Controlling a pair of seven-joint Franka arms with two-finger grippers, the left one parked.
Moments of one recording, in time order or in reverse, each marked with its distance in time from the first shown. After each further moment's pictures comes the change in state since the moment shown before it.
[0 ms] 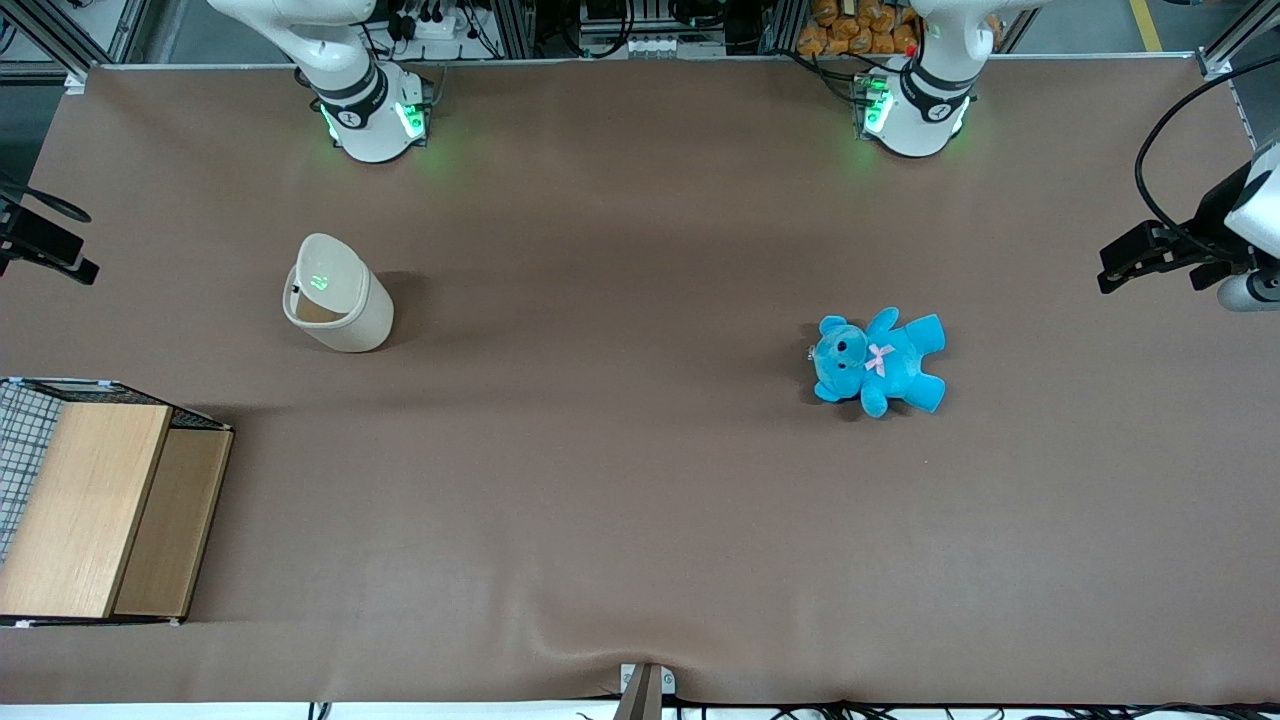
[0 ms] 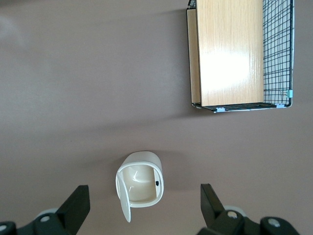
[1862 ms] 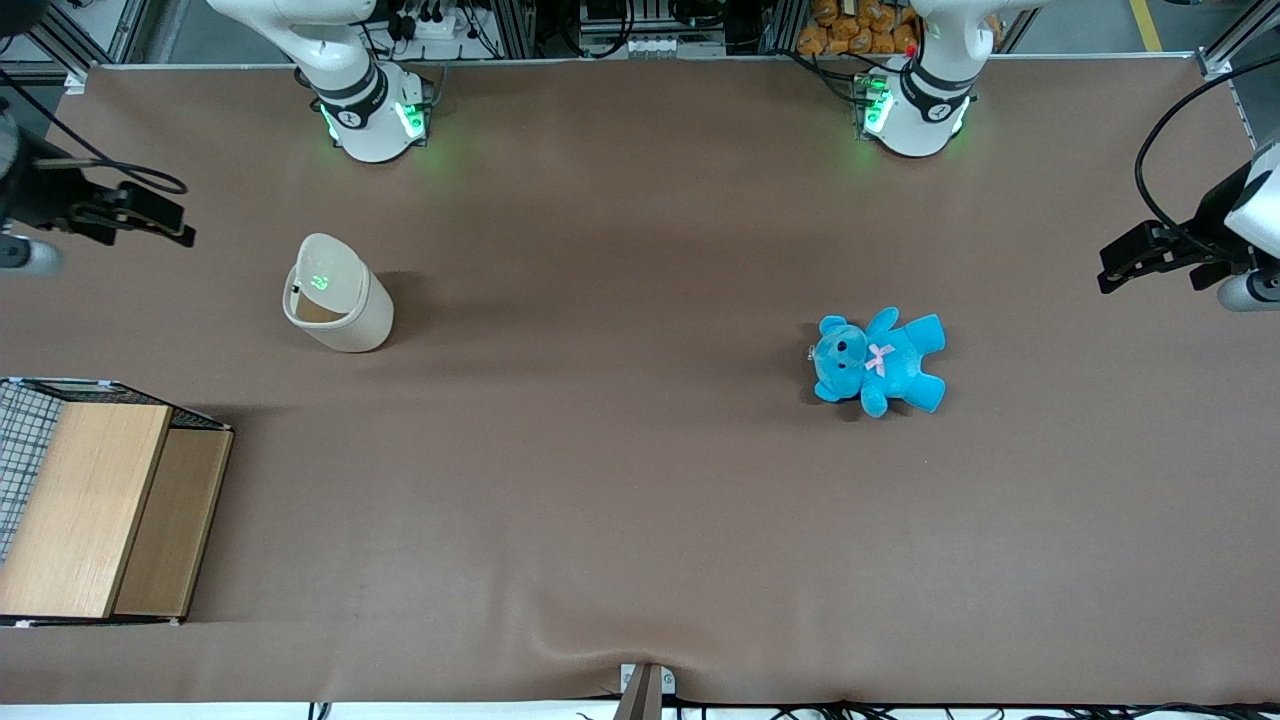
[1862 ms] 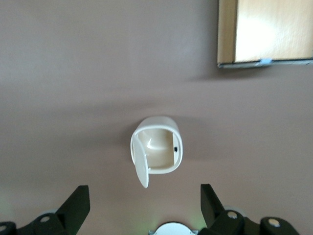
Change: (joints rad) arm 0.008 -0.121 0.035 -0.213 0.043 -0.012 0.019
